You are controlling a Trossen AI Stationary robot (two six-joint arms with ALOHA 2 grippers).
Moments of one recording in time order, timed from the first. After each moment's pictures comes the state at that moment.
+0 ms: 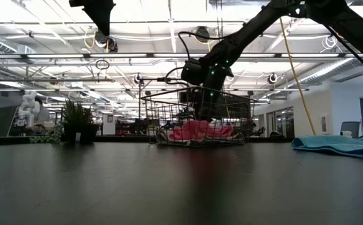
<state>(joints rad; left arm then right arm) 0.17 1.46 1.70 -1.51 -0.54 -0.62 -0.56 2.13 1.56 -0.57 -0.03 -0.72</state>
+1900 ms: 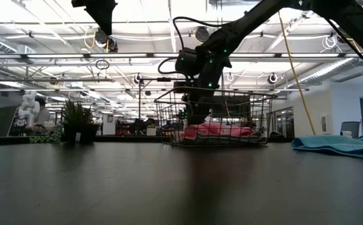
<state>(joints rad) 0.17 1.46 1.70 -1.49 -0.54 -0.59 -0.46 2.09 1.56 -0.63 -0.08 -0.76</state>
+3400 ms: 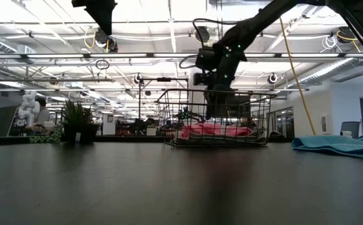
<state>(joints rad) 0.17 1.46 1.70 -1.49 -0.54 -0.58 -0.62 1.96 1.51 -0.72 -0.18 -0.67</state>
